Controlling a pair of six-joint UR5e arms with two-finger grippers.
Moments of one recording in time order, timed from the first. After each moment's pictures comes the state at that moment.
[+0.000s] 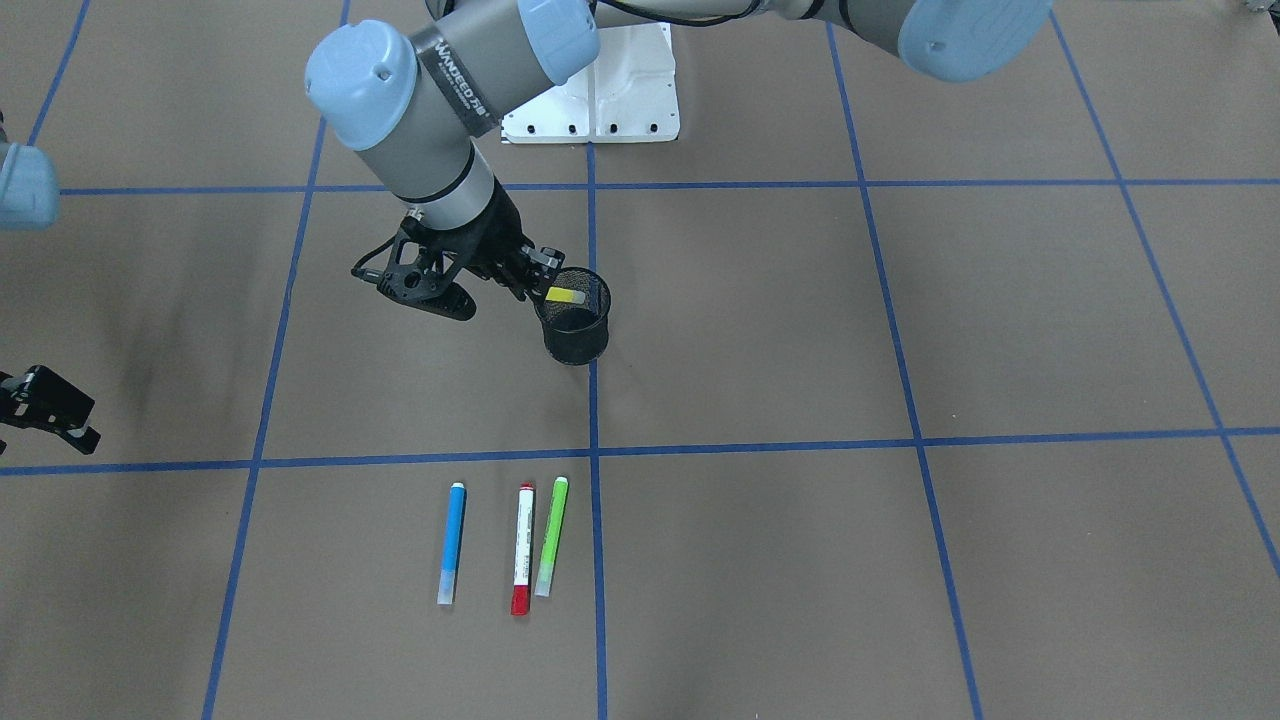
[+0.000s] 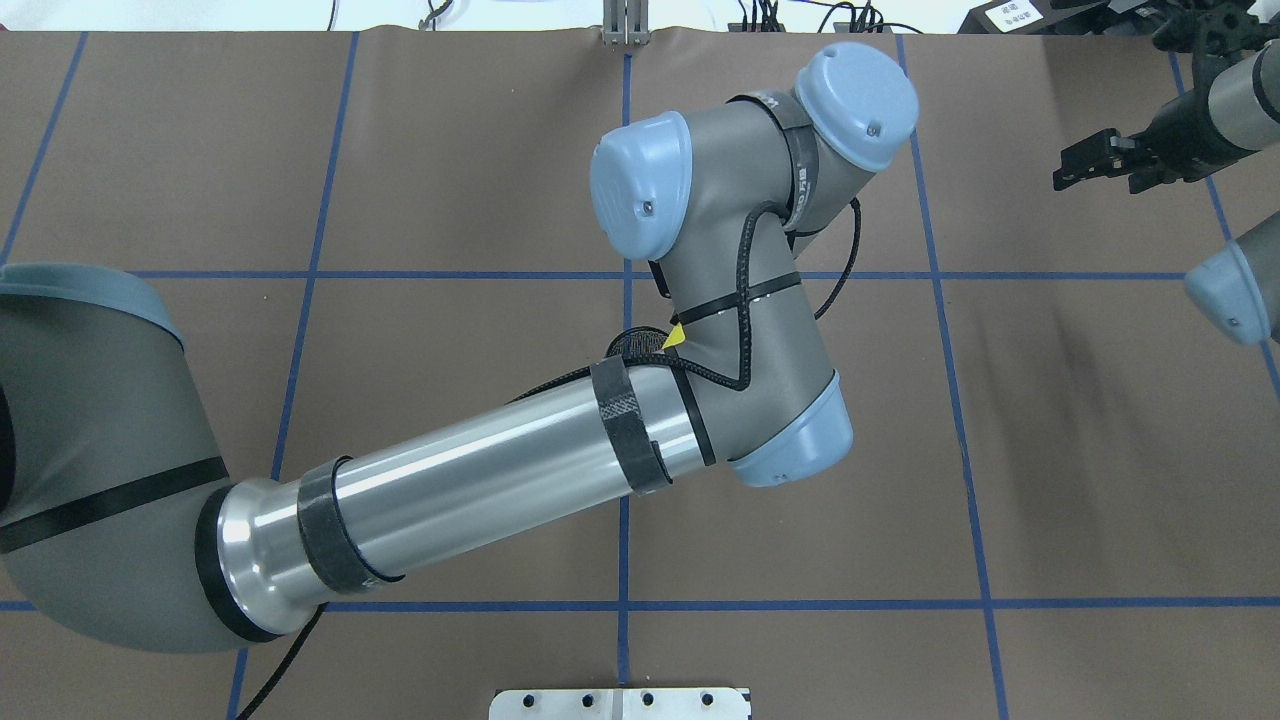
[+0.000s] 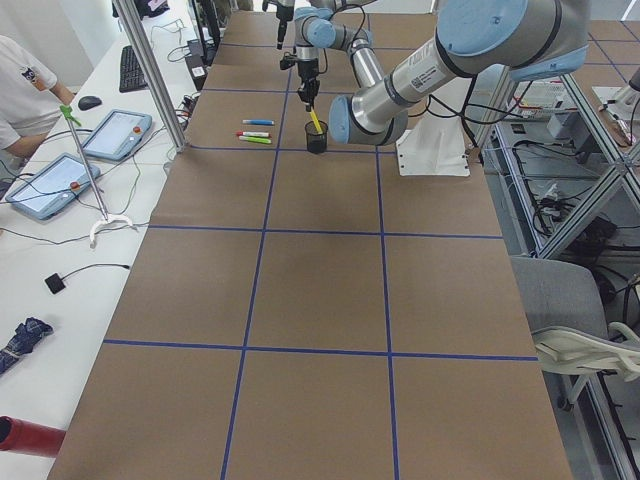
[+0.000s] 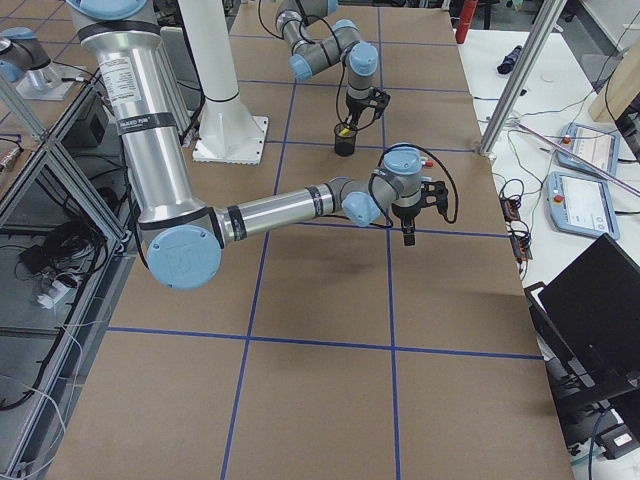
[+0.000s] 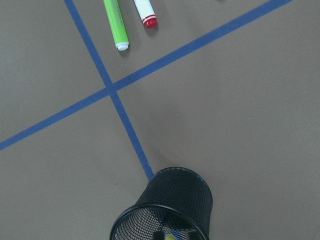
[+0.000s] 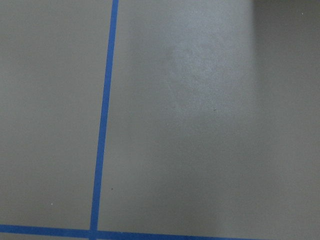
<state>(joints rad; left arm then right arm) -0.53 -2.89 -1.17 -1.15 -1.85 -0.70 1.16 -1.33 1.58 -1.12 2.19 0.74</state>
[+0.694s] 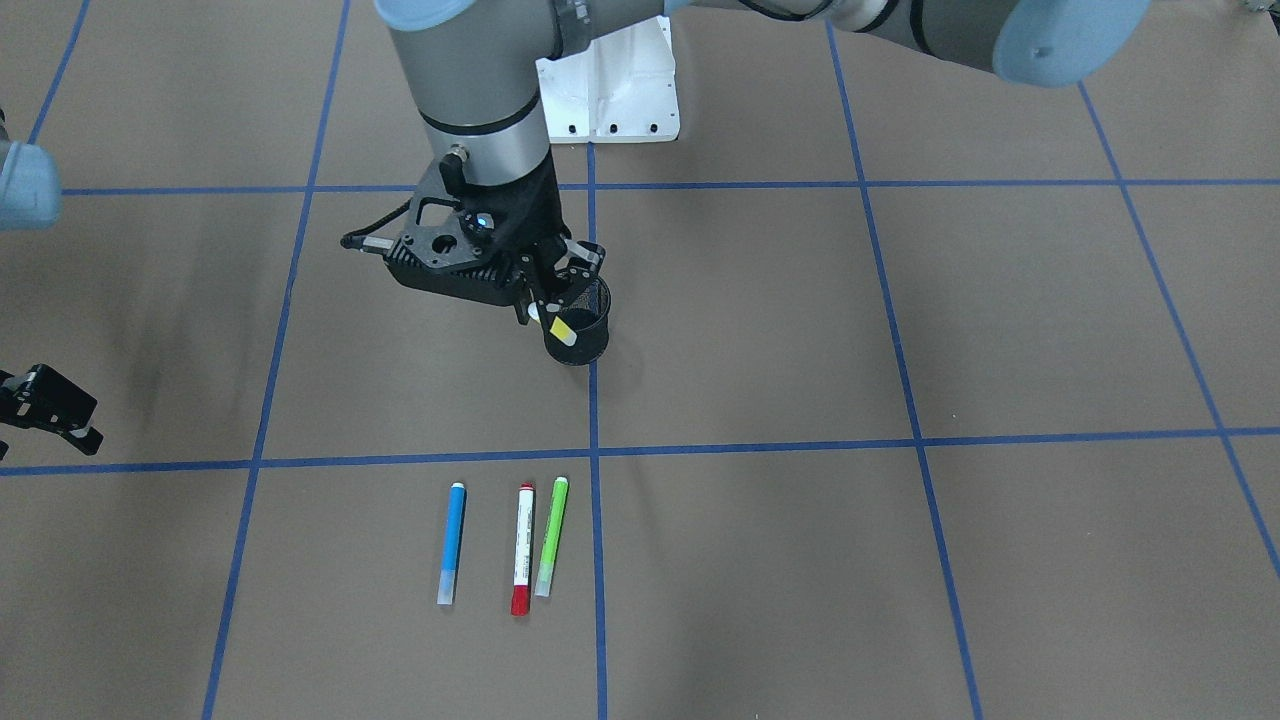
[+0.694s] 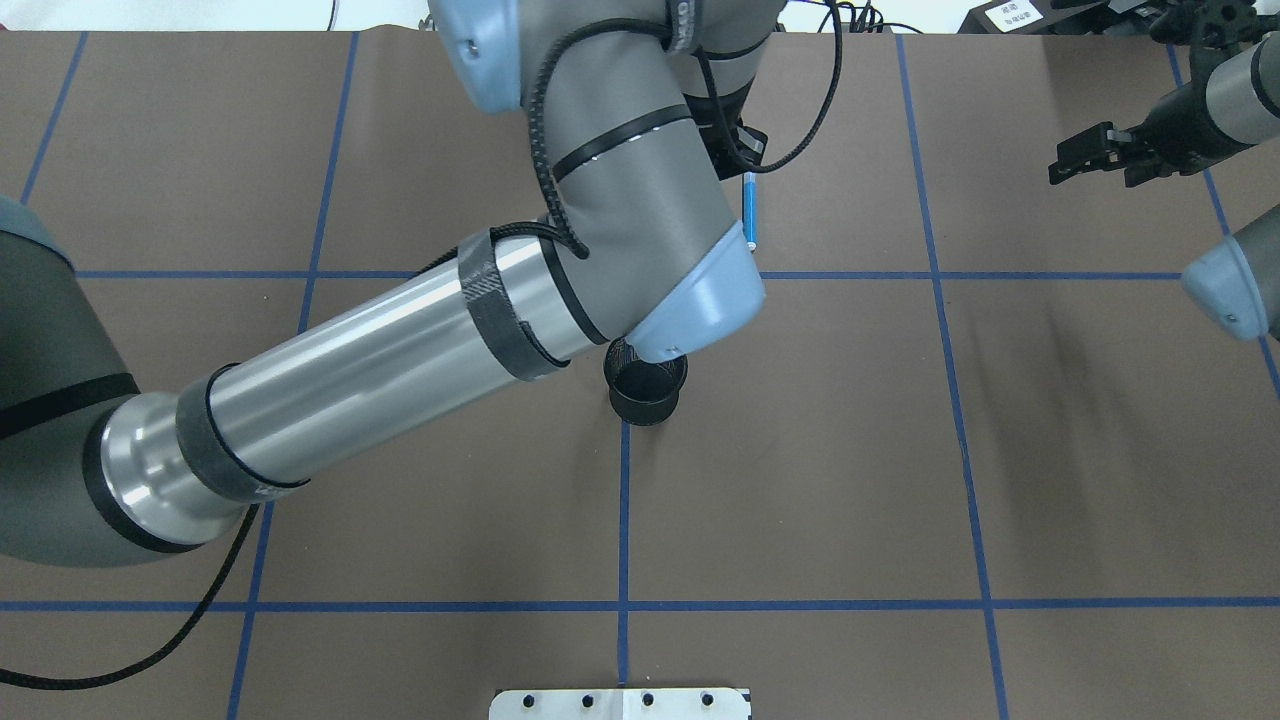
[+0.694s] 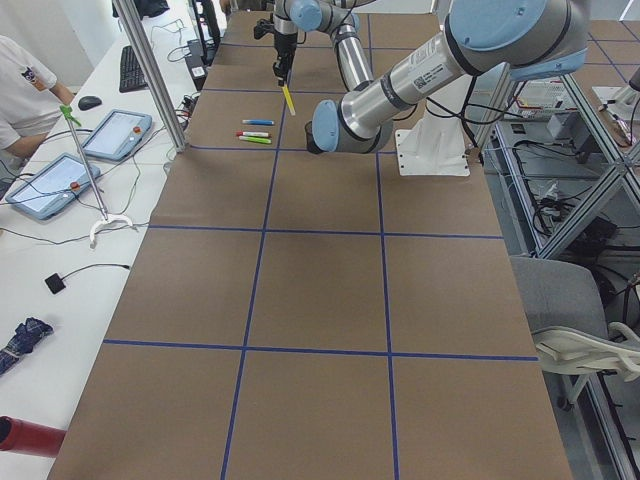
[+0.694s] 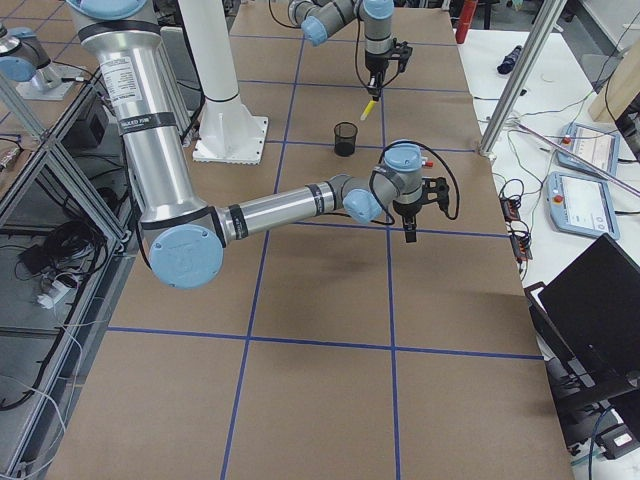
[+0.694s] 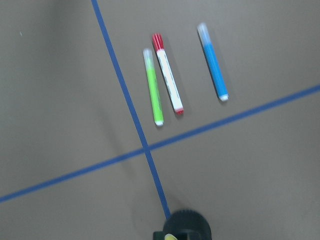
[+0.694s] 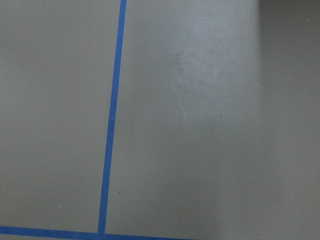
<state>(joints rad) -0.70 -2.79 -1.36 -1.33 -1.86 -0.80 1.16 -1.32 1.59 -1.12 2.19 0.74</state>
